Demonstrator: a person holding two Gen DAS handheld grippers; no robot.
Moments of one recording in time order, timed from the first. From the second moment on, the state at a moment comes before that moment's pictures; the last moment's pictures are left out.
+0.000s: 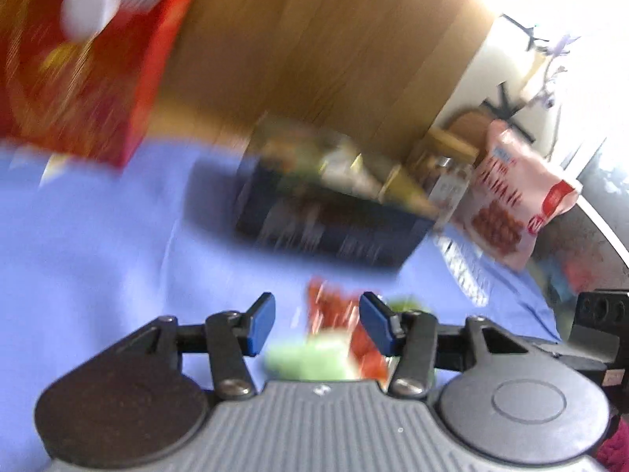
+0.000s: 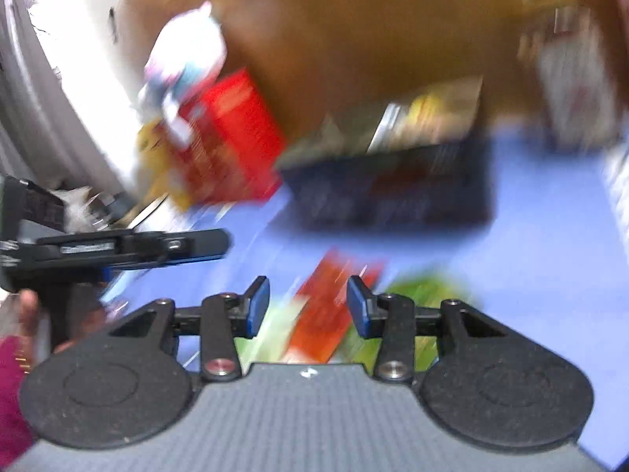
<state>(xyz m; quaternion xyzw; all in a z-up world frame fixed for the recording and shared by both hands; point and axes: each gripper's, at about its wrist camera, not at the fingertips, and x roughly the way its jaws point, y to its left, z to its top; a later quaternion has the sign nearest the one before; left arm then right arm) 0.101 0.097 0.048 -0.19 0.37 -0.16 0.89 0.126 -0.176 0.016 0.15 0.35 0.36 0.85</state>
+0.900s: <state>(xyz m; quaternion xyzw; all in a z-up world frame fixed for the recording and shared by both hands) 0.042 0.119 0.011 -0.33 0.38 -0.19 0.84 0.053 -0.114 0.016 0.03 0.34 0.41 0.85</state>
